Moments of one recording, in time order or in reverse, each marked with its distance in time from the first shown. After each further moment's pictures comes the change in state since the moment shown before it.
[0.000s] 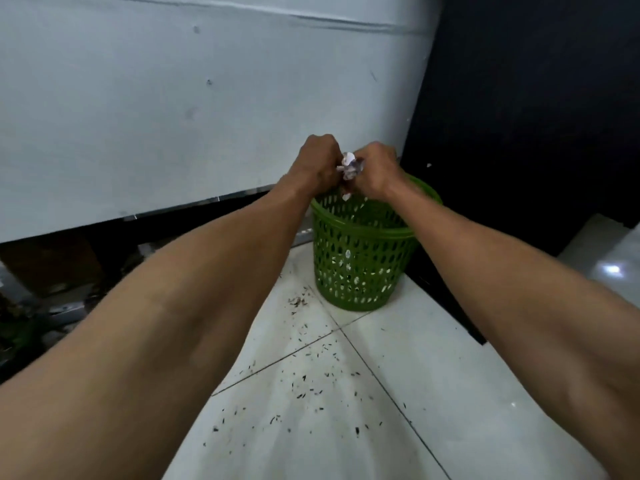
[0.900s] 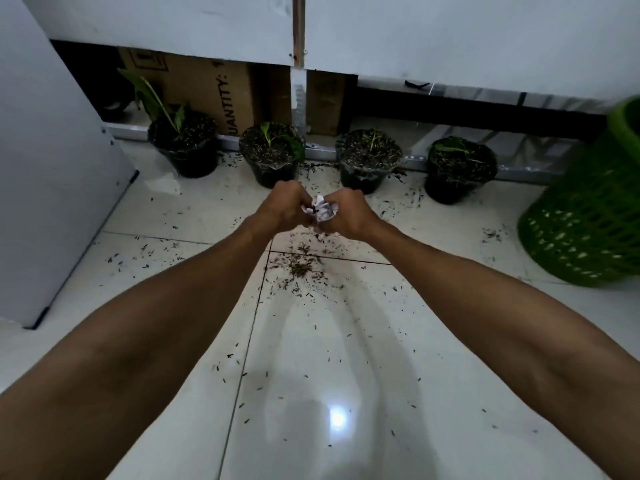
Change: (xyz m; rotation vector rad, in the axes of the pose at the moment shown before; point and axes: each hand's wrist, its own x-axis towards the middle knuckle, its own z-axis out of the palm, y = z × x) left_hand -0.447 -0.284 -0.025 -0.050 -0.121 -0.689; right_hand -0.246 -0.289 0.295 0.342 -0.738 -0.490
